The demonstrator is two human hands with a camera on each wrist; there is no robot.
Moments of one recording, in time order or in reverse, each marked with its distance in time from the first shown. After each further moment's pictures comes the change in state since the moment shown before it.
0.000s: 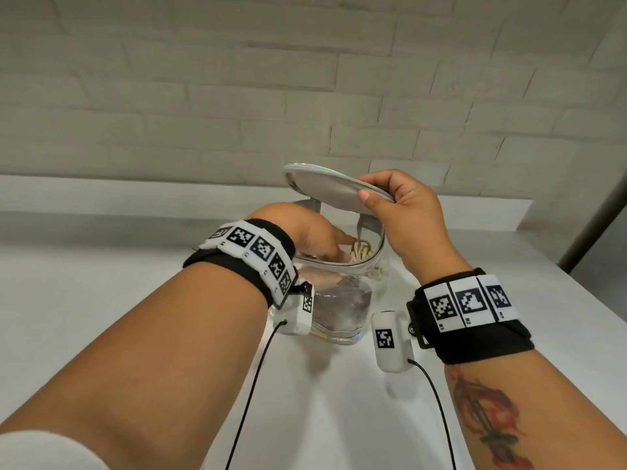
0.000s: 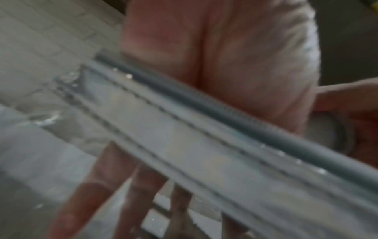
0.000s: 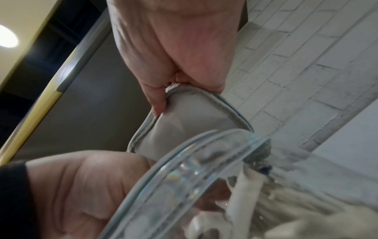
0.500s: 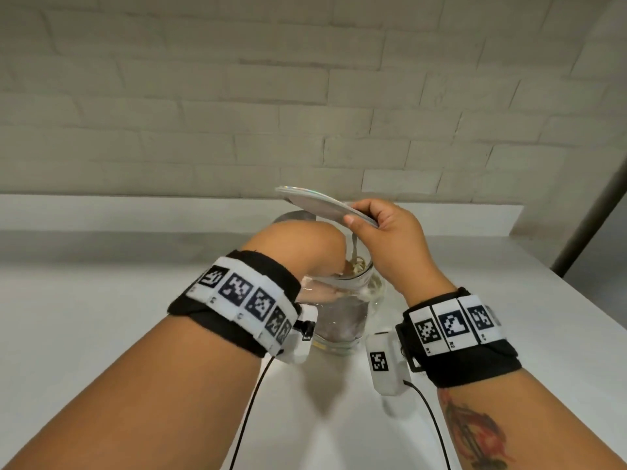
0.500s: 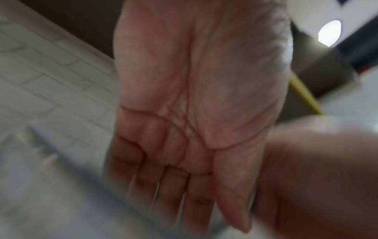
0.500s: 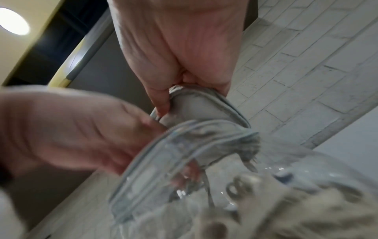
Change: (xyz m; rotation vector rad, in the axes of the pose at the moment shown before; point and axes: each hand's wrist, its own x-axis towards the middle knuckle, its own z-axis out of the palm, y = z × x) left_hand -0.013 0.012 0.012 0.258 0.280 0.056; right_hand -0.008 0.010 0.006 -0.146 -0.054 -0.024
